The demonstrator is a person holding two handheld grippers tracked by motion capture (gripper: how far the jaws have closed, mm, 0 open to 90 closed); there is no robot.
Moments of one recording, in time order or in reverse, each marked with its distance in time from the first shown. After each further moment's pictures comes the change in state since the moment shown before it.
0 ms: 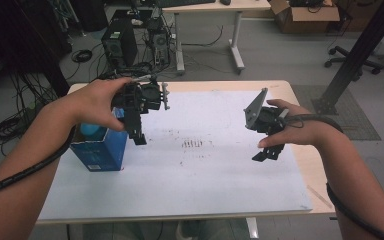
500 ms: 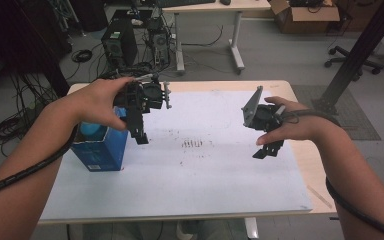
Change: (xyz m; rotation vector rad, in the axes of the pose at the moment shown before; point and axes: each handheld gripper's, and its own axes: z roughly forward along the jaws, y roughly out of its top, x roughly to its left) left arm 0.000 0.004 -0.001 0.000 -0.003 -0.008; right arm -0.007 0.003 0.000 0.049 0.009 -0.014
